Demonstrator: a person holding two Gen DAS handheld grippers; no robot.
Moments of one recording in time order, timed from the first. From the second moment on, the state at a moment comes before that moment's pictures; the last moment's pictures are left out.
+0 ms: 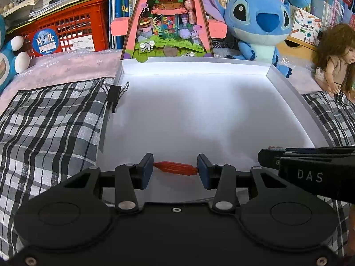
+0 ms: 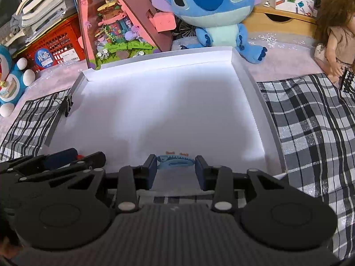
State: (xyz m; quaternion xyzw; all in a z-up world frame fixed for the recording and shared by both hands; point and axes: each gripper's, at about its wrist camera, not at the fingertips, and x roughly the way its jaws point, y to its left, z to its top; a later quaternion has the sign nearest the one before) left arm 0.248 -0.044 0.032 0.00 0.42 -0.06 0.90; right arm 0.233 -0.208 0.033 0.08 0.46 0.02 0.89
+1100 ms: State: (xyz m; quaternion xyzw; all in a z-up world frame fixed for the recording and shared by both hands) left arm 0.154 -0.031 0.071 0.02 0.33 -0.10 0.94; right arm 0.163 -0.243 0.061 0.12 0.36 0.07 0.92
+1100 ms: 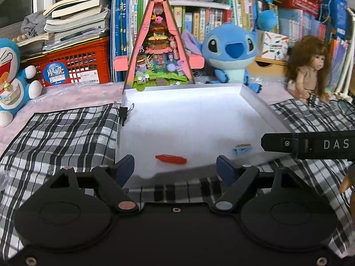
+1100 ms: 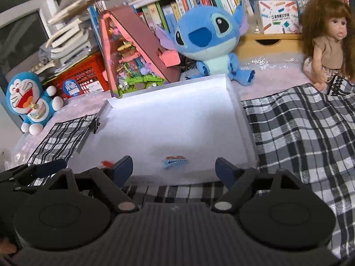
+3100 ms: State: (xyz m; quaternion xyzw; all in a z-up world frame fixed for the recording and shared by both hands) left arm 0.008 0.000 0.011 0.00 0.31 -0.12 0.94; right arm 0.007 -0.230 0.005 -0.03 0.25 0.09 0.96
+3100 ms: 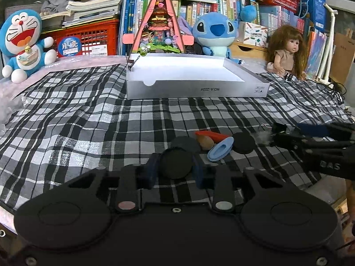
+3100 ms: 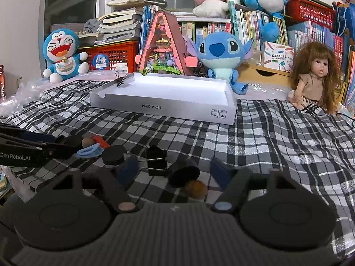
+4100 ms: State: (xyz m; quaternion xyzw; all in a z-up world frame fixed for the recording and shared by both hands) left arm 0.005 0.000 0.035 0.01 0.28 -0.12 0.95; right arm 0.002 -0.222 0.029 -0.02 0.23 0.09 0.97
